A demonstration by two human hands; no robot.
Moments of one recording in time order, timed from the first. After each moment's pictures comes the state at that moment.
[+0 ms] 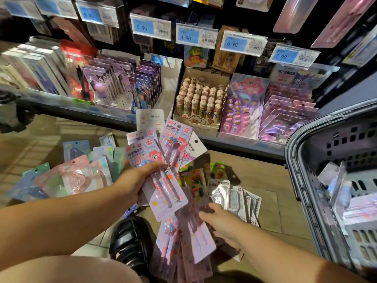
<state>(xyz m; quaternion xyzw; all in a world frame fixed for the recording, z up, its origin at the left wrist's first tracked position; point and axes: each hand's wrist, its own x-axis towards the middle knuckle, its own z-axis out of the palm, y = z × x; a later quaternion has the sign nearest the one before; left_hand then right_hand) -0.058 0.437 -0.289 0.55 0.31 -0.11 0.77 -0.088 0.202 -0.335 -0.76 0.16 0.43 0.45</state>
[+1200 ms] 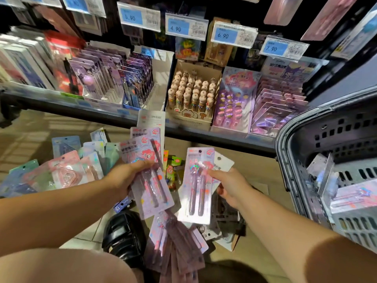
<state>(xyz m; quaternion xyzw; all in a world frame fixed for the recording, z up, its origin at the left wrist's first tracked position) -0.058 0.440 -0.291 0.61 0.28 -0.14 0.73 -0.035 0.188 -0.304 -0.67 0.25 0.24 0.66</state>
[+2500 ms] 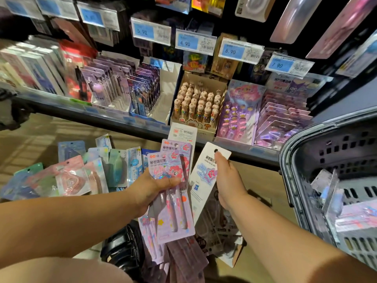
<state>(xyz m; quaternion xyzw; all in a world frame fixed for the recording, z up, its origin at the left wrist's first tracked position) -0.061 0.406 -0.293 0.57 0.19 -0.19 0.78 -0.027 0.226 -0.256 -0.67 0.18 0.16 0.71</state>
